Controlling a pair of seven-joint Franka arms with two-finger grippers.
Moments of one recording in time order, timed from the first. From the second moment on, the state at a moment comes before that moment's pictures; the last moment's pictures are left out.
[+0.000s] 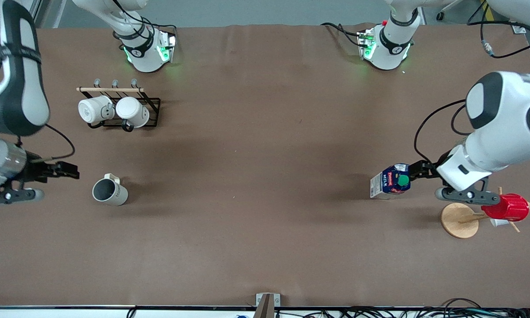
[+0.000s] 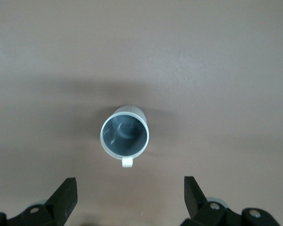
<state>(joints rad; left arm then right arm) 0.03 0.32 -0.19 -1.63 0.02 1.96 -0.02 -0.03 0.36 -0.08 -1.63 0.01 1.94 -0.23</state>
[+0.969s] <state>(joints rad) 0.02 0.34 -0.20 -1.89 0.02 2.20 -0.02 -0.03 0.49 -0.08 -1.90 0.01 2.43 -0.33</state>
